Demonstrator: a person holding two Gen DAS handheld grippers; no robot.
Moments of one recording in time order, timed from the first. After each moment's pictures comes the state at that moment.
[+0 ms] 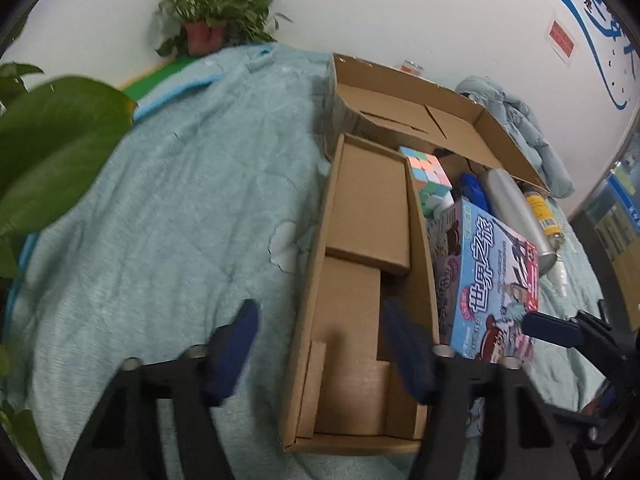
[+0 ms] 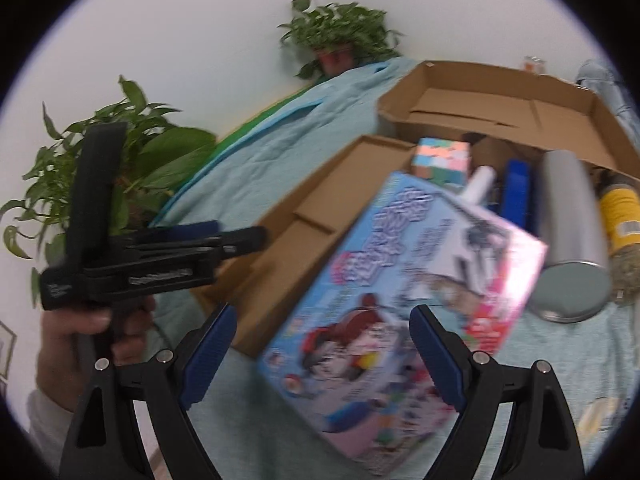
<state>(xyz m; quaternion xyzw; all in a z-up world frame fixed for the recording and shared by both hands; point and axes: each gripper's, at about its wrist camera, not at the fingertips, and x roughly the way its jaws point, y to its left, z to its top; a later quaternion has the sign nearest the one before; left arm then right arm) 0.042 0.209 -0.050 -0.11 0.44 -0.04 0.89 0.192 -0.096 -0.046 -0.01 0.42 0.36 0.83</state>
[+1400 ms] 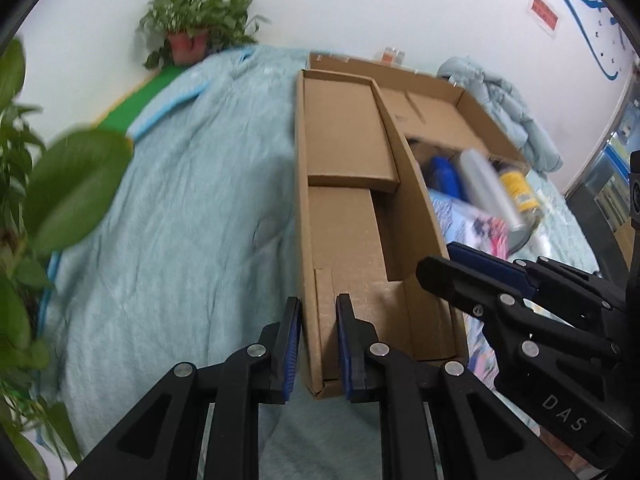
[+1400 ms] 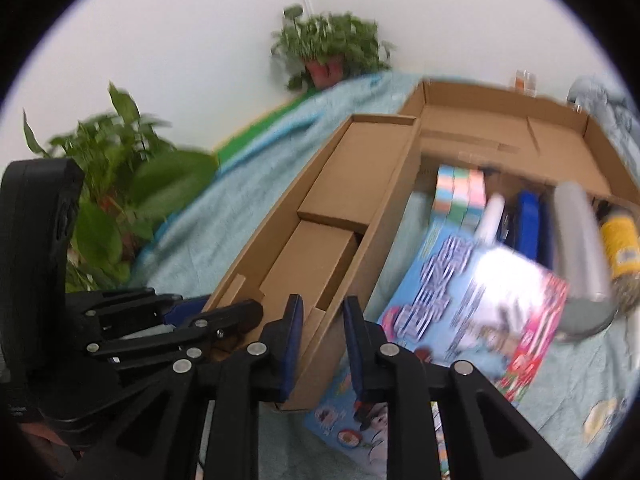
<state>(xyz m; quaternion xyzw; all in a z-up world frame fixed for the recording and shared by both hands) 0.019 0.166 0.003 -0.06 0.45 -0.05 0.89 0.187 -0.058 -0.017 -0.01 0.40 0.31 0.86</state>
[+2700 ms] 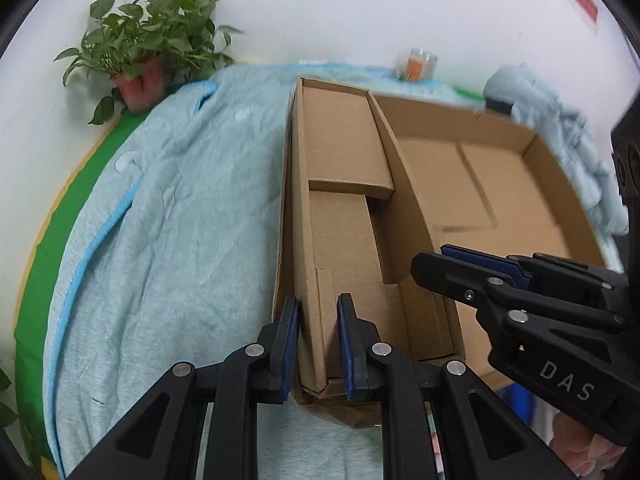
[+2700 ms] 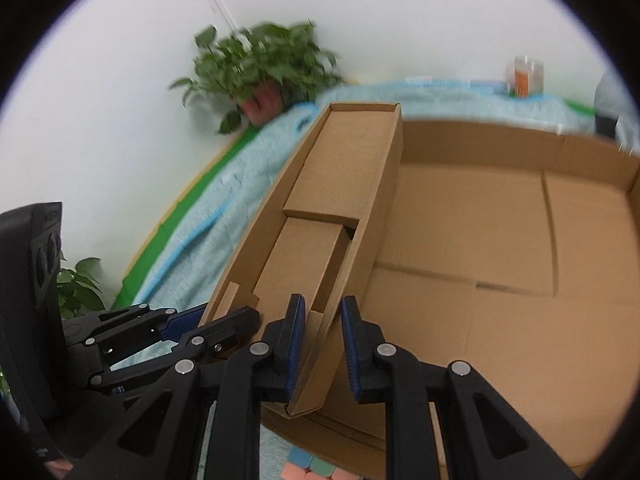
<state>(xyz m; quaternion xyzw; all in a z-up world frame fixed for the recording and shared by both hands) 0.414 0.135 -0.003 -0.01 0.49 -0.02 0.87 0.493 -0.069 -0.014 0.05 0.46 0.30 0.83</state>
